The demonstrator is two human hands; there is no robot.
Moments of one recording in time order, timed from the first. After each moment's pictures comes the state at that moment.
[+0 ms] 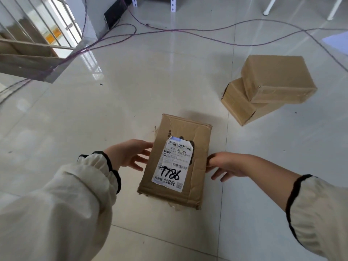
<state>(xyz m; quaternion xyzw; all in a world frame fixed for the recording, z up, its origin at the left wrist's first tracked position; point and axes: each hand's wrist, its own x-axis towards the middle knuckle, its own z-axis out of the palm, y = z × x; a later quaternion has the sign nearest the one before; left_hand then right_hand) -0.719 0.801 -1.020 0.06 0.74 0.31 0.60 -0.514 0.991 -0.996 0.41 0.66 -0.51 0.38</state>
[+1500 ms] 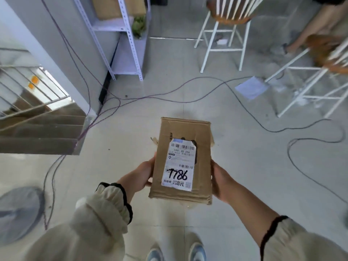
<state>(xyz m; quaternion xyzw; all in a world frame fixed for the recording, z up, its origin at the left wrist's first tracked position) -0.624 0.865 -0.492 0.11 0.70 0.33 0.63 -0.423 0.991 -0.503 0.55 0.36 -0.75 0.00</state>
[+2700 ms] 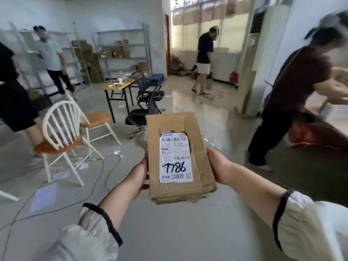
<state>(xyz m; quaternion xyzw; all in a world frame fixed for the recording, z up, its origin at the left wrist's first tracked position) -0.103 0.746 -0.086 0.63 0.41 0.10 0.65 0.081 0.608 -0.085 0.65 0.12 -0.47 -0.58</state>
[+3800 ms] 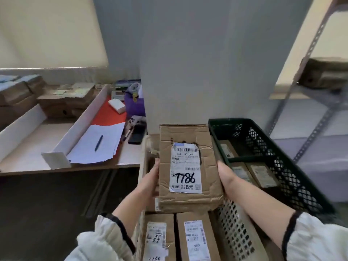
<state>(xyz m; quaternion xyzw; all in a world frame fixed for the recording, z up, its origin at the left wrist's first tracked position) 0.319 -0.045 -0.148 0.65 -0.17 -0.52 0.52 0.142 -0.157 -0.121 0.42 -0.46 0.18 -0.76</state>
